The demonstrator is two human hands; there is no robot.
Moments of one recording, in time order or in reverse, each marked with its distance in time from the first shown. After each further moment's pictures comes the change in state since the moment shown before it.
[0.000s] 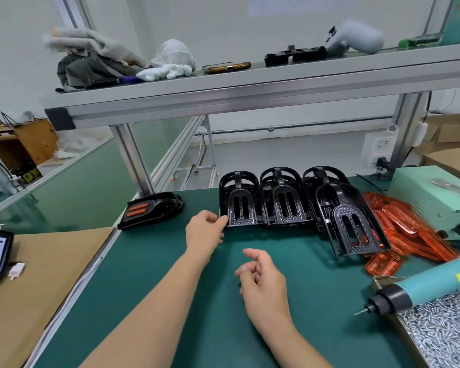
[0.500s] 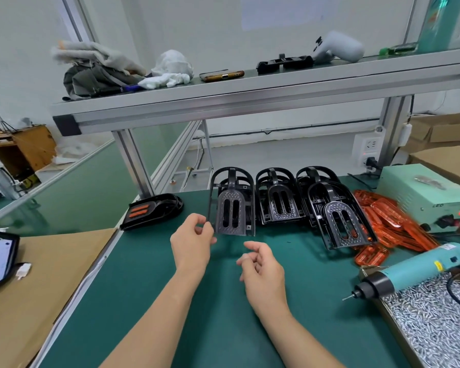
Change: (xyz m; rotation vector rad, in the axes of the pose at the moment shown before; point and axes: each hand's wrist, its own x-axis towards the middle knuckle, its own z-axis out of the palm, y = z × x) left_hand -0.058 0.012 -0.031 0.060 0.177 0.149; right_hand 0.003 0.001 -0.001 0.091 0.073 -0.049
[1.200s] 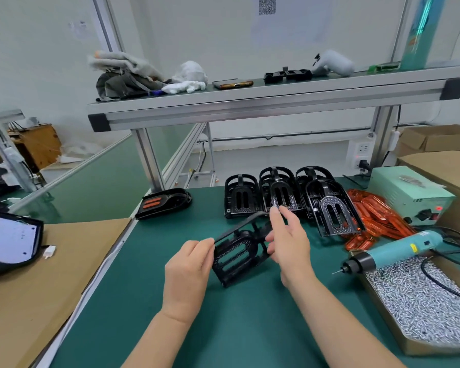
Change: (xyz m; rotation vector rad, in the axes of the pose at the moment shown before) left_hand -0.085 -0.025 -0.071 0.341 0.209 0.801; right_hand -0.003 -0.053 -0.036 0.135 0.148 0.086
